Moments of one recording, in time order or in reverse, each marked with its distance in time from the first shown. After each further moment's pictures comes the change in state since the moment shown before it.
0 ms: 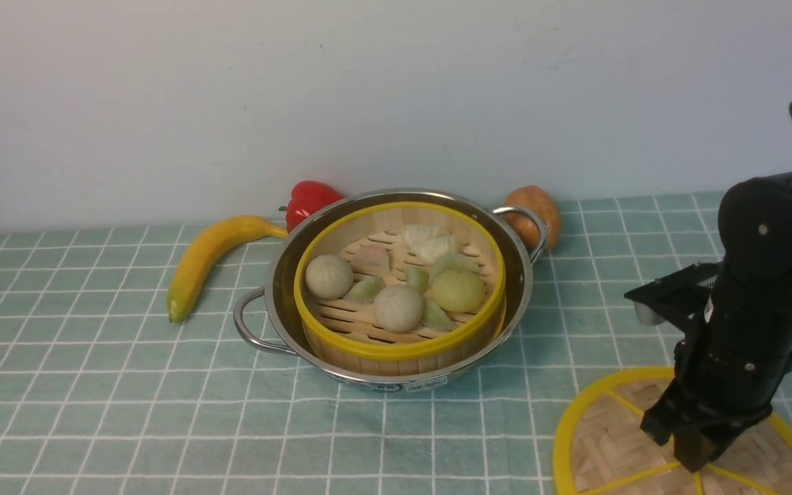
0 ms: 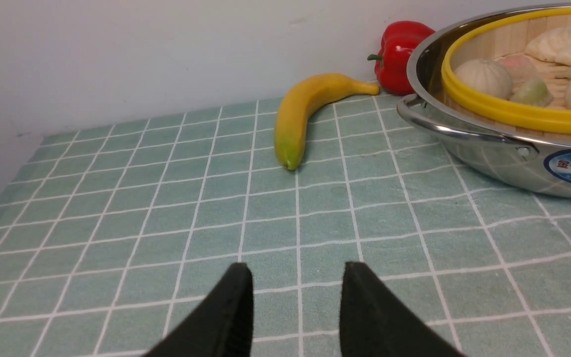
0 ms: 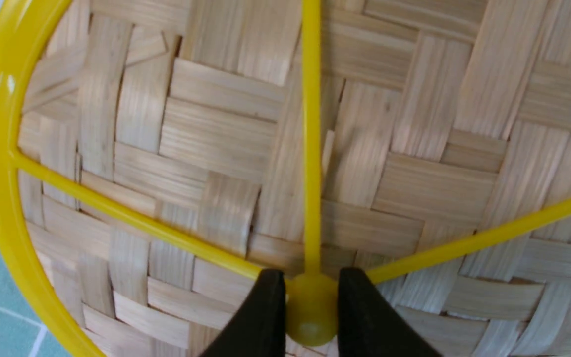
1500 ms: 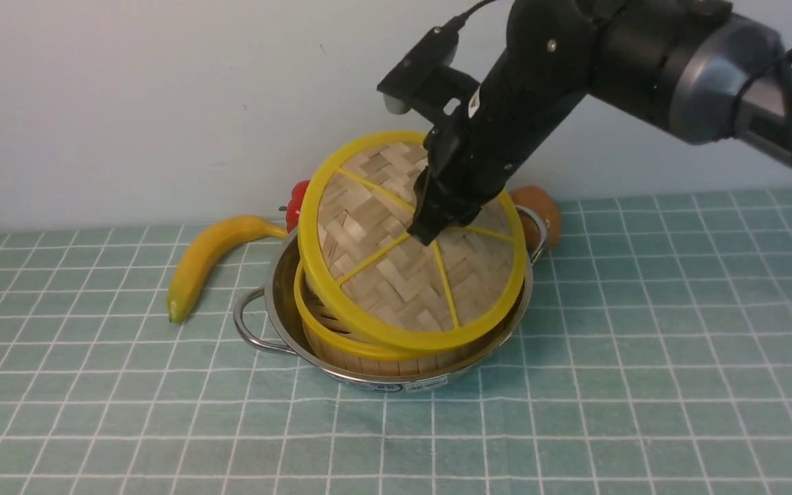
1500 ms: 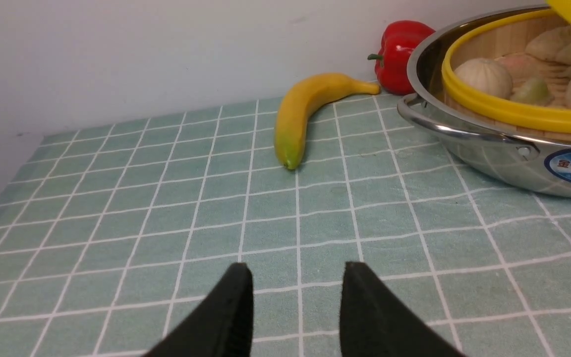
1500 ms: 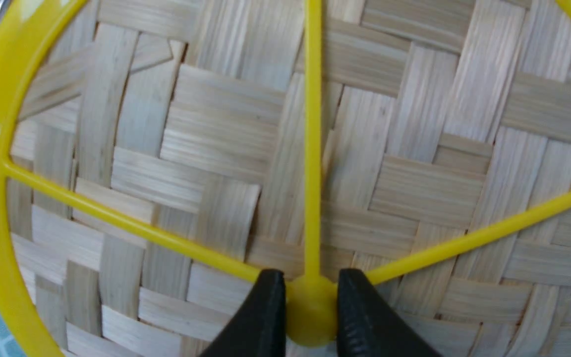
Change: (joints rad) right arm 0.260 0.309 -0.885 0.068 -0.070 -0.304; left arm 0.000 0.000 0.000 0.000 0.000 0.000
